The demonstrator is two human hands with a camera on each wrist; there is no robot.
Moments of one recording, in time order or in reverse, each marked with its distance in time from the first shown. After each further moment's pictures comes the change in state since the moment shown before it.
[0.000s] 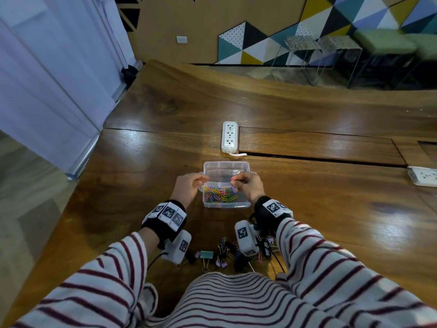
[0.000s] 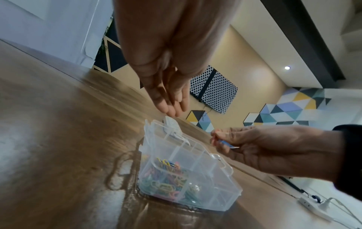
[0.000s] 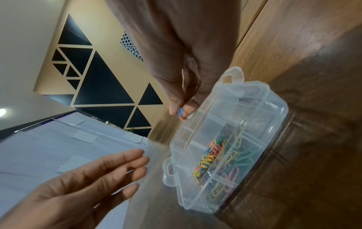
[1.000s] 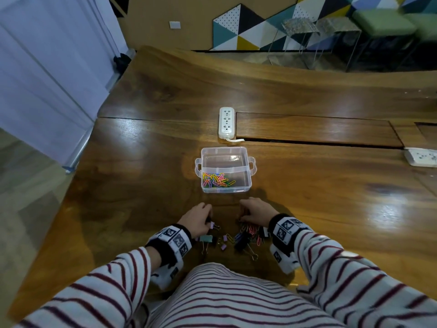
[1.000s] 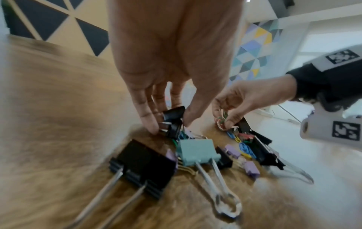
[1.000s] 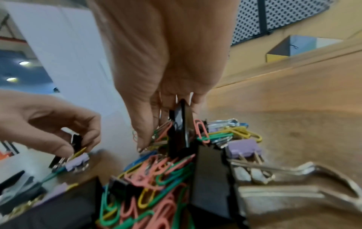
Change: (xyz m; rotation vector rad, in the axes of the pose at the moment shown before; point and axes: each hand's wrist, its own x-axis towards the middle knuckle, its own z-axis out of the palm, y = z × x) left_hand -0.074 -0.027 0.056 0.494 -0.501 -0.040; right_hand -0.068 0.055 -0.028 -0.971 -0.519 -0.270
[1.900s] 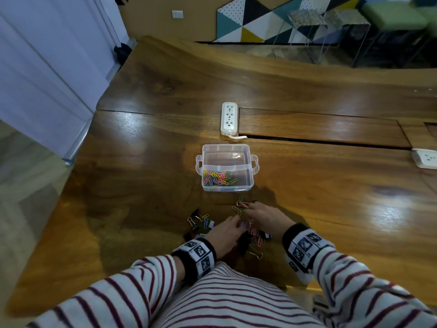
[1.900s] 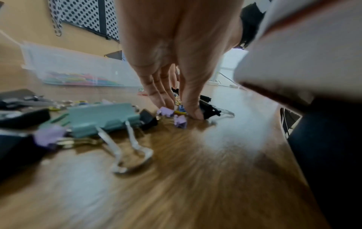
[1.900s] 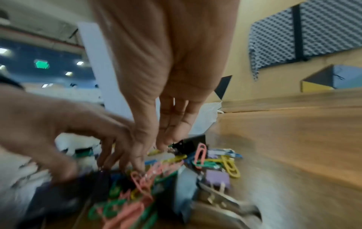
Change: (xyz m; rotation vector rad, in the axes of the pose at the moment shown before) left_hand -0.004 0.059 0.037 0.195 -0.114 0.311; right_hand -0.027 0.006 0.003 -0.138 0.042 -0.182
